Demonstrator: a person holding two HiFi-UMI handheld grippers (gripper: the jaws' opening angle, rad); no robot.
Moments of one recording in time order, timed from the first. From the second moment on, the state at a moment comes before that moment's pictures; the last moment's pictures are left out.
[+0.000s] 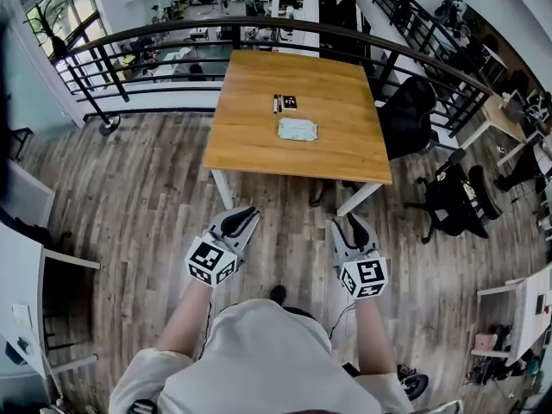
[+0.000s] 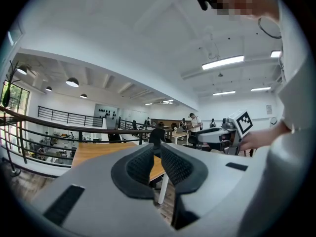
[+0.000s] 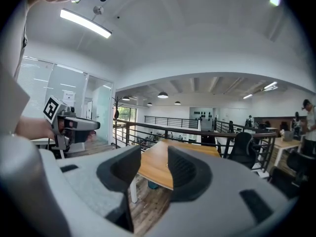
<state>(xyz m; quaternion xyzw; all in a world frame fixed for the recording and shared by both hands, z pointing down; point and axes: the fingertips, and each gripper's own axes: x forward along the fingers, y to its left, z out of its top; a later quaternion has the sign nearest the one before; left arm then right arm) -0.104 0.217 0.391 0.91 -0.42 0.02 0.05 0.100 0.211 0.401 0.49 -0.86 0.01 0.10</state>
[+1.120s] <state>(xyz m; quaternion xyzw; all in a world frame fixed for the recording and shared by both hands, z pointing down) -0.065 0.074 0.416 0.89 -0.44 0.03 0.07 0.138 0.056 0.435 0.46 -0.88 0.04 0.12</state>
